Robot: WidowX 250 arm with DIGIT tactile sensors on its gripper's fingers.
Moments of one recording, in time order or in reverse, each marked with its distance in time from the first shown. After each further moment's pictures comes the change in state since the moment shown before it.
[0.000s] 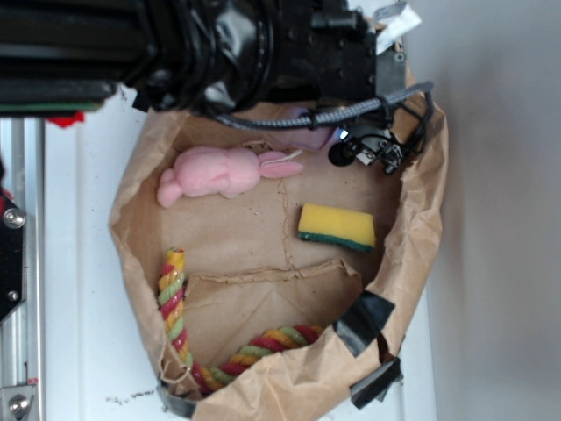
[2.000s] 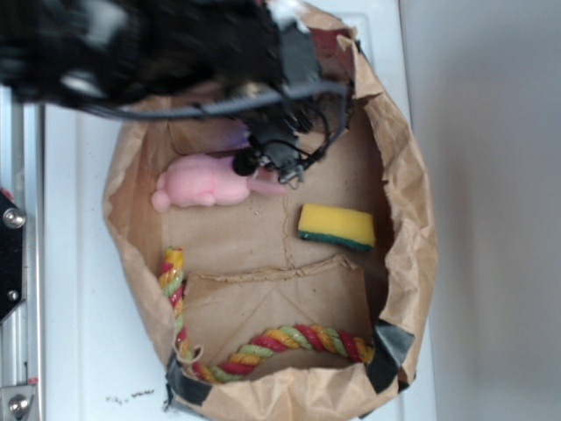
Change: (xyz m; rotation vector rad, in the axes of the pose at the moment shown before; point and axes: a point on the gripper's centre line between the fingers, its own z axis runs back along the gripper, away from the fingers) arm -0.040 0.025 0.063 -0.123 0.075 -0.447
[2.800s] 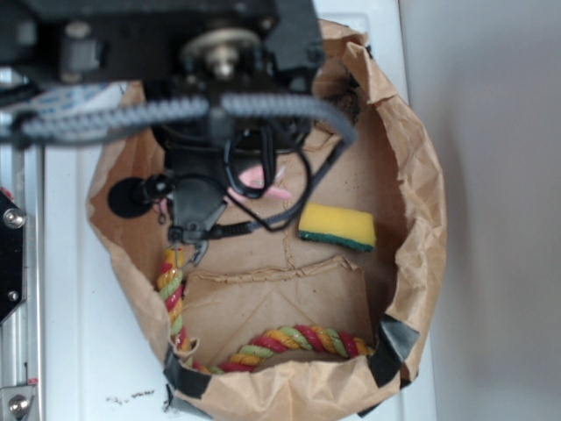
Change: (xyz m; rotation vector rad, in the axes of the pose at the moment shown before) arm -0.019 -0.045 0.088 -0.066 0.216 -0.550
